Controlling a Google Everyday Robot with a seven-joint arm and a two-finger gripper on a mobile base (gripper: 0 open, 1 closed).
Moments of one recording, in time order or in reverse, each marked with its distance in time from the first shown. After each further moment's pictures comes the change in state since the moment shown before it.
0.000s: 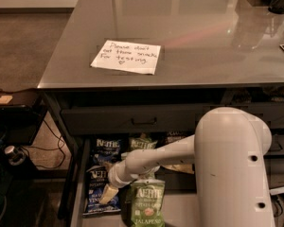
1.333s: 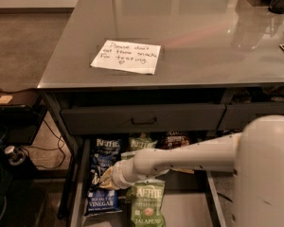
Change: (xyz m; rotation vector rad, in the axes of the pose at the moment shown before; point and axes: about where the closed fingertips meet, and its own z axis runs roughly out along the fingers) arm -0.037 0.019 -0.059 0.027 -0.062 0.012
